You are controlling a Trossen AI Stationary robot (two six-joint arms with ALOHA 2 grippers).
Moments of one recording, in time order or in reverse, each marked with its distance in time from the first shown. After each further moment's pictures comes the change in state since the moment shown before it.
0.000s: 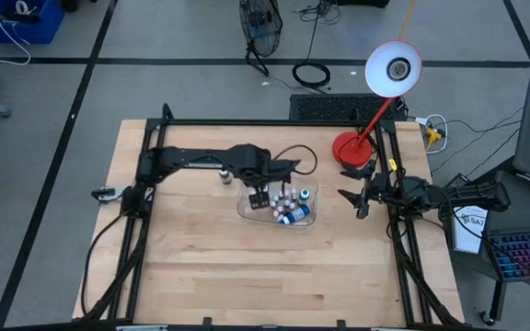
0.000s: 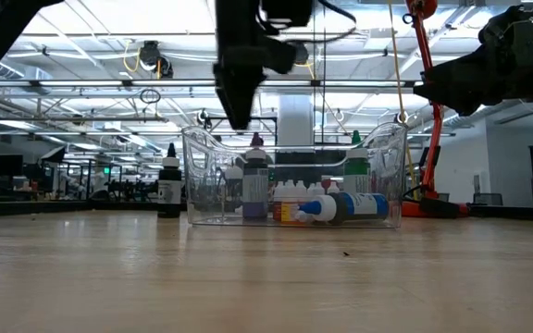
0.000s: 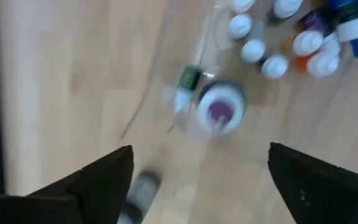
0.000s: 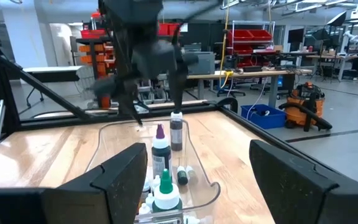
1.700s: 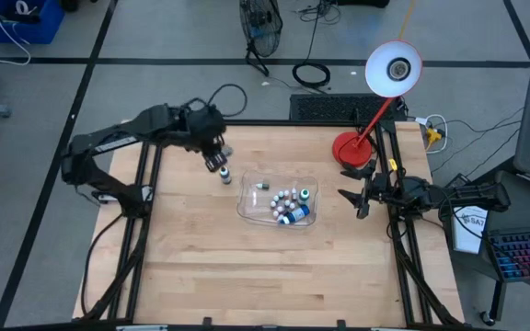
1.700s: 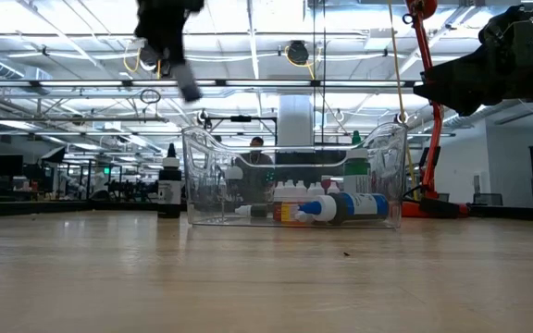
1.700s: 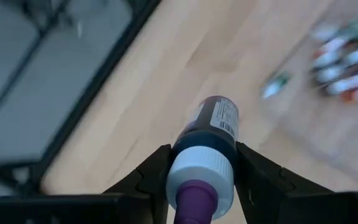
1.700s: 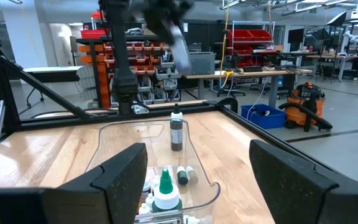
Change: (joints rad) left arm 0.252 -0.659 -0.407 0.110 -0.032 -0.081; right arm 0.000 -0.005 0.000 -0.001 0.000 0.000
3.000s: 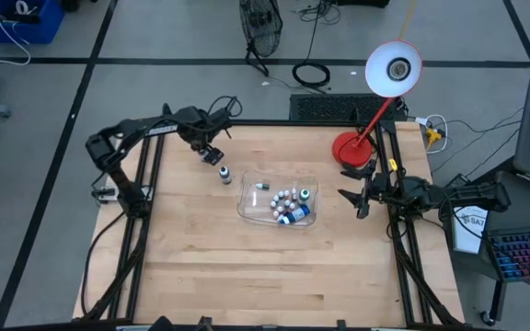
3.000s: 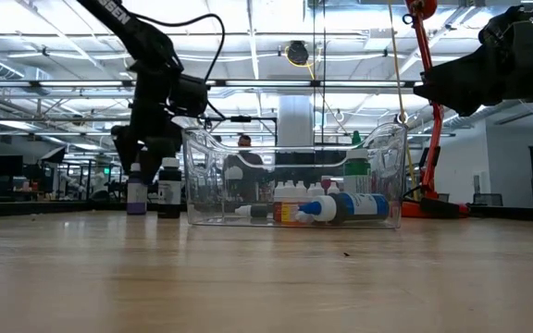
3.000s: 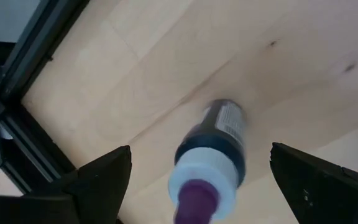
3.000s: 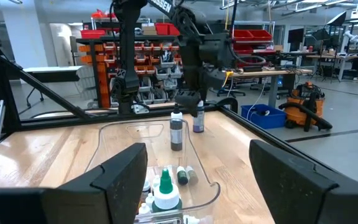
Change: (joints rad) left arm 0.342 0.262 -0.373 0.202 -0.033 0.004; right arm 0.000 0.000 0.000 0.000 0.000 0.000
